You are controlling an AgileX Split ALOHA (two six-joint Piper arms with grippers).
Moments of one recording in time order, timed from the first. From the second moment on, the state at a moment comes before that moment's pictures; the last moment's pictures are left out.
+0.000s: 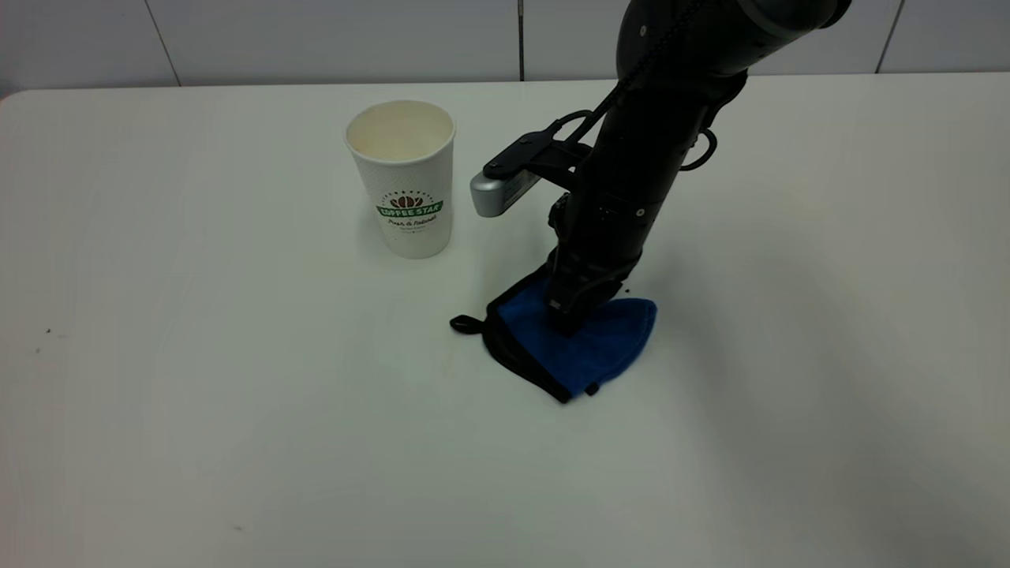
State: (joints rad) left arm -0.03 -0.02 -0.49 -0.07 1.13 0.10; right arm 0.39 2.61 -1.75 0.39 0.71 -0.85
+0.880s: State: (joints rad) left arm -0.03 -0.02 -0.49 -0.07 1.13 0.10; right arm -0.02 2.58 -1.75 0.08 0.64 -0.20
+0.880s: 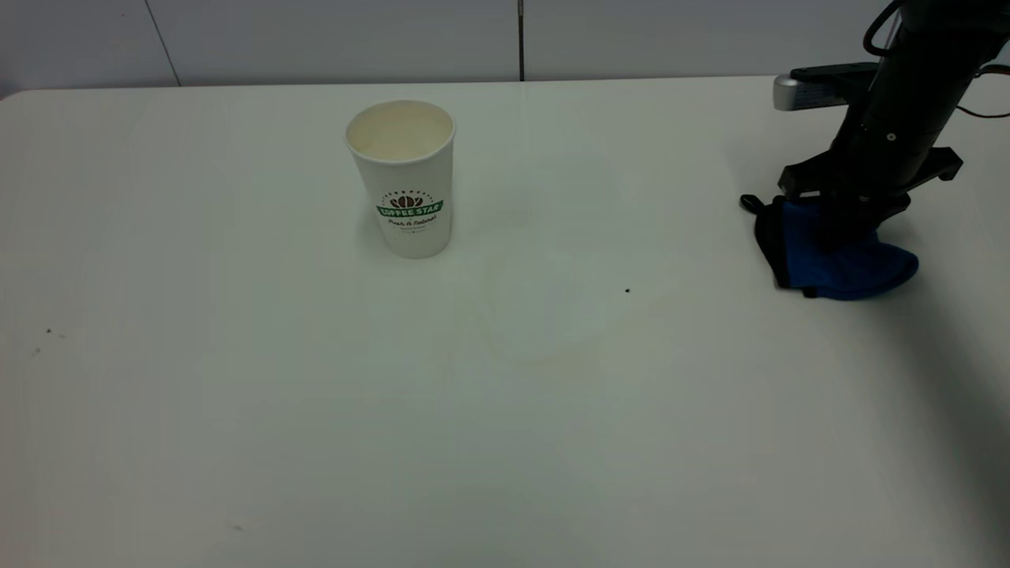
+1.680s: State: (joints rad) left arm -0.03 -0.02 -0.49 -0.07 1.13 0.10; right arm -0.02 1.89 -1.63 0.16 1.05 -0.18
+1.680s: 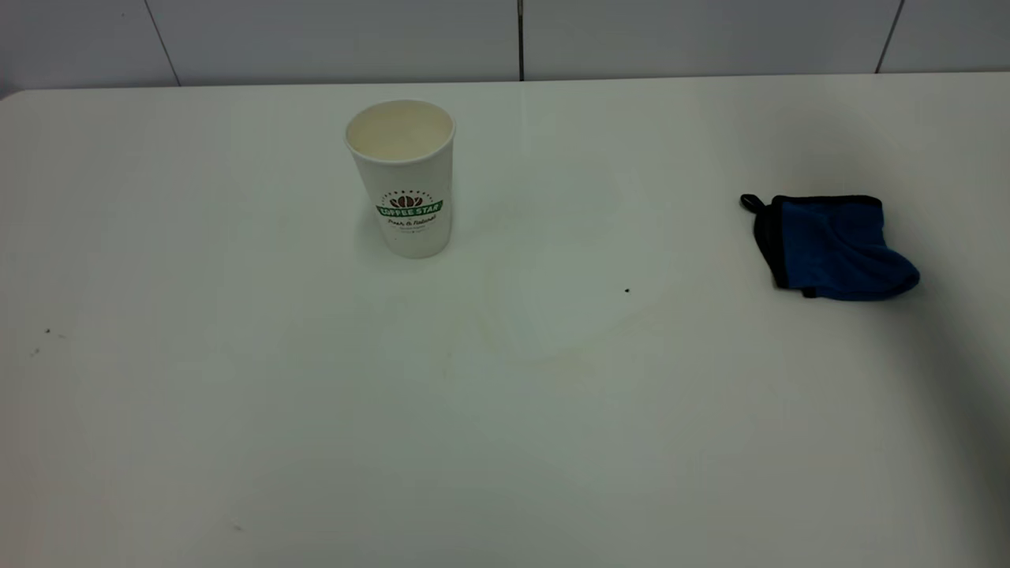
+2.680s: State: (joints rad) left arm -0.03 -0.02 -0.49 -0.07 1.13 0.10; right arm -0.02 0.49 -0.49 0.09 1.08 -0.05
